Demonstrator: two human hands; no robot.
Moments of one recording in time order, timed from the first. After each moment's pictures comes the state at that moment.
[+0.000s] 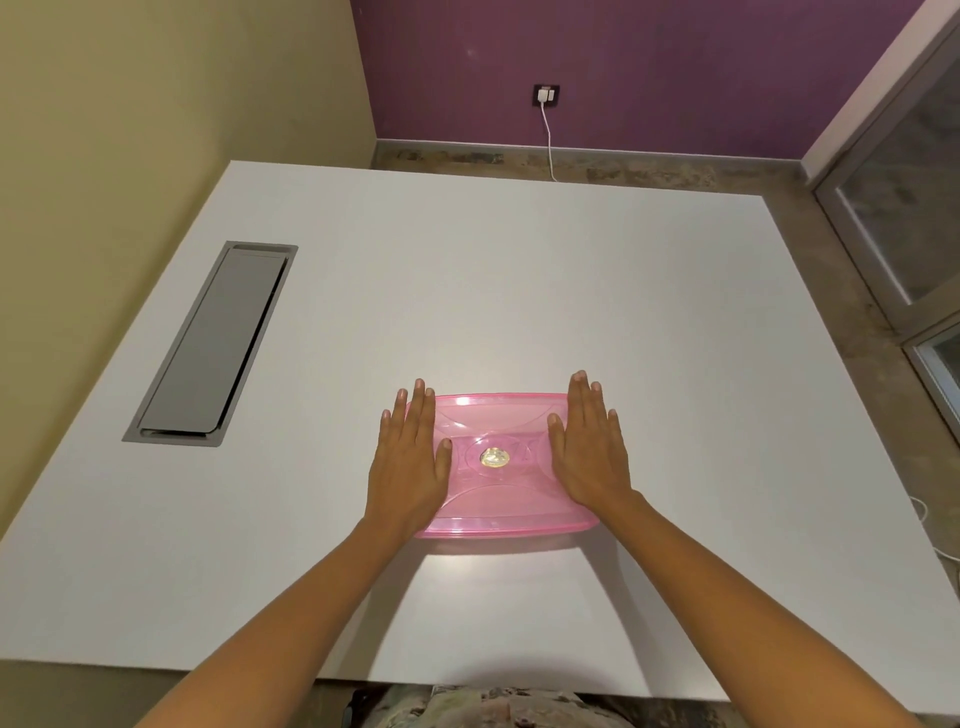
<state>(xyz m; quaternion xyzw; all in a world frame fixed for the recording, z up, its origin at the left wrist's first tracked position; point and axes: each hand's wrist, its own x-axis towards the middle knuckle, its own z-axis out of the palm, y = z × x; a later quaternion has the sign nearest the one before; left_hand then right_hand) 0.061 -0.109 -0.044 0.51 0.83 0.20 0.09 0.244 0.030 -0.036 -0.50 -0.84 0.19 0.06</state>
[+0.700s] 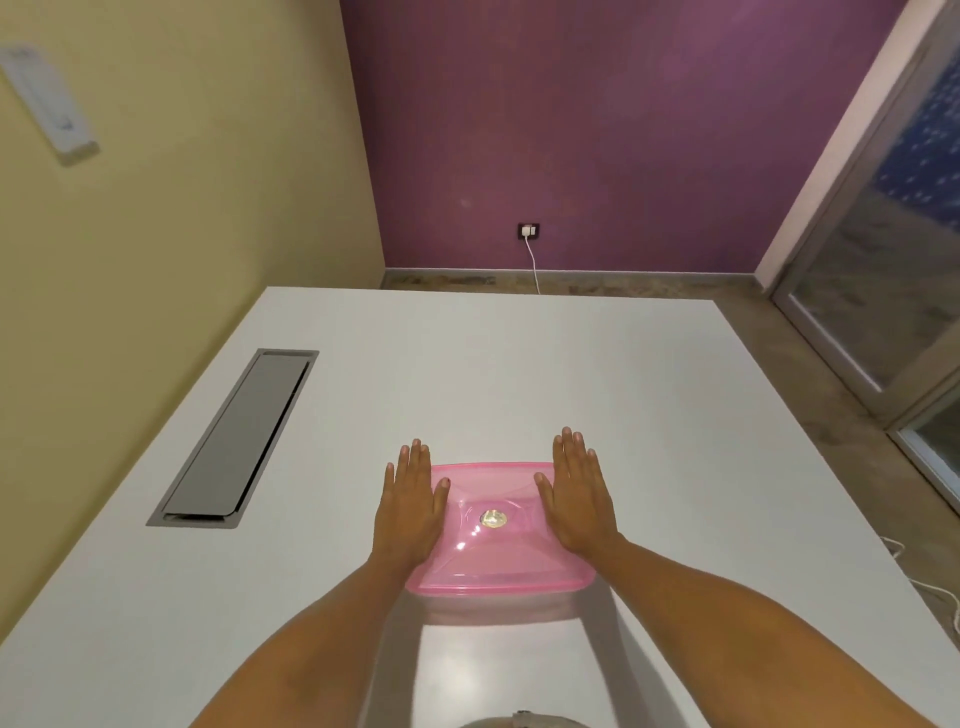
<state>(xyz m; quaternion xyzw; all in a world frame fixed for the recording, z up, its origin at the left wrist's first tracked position) 0.050 -0.093 -0.021 0.49 0.84 0.20 0.08 0.242 0.037 -0.028 -0.46 -0.87 0.11 0.10</state>
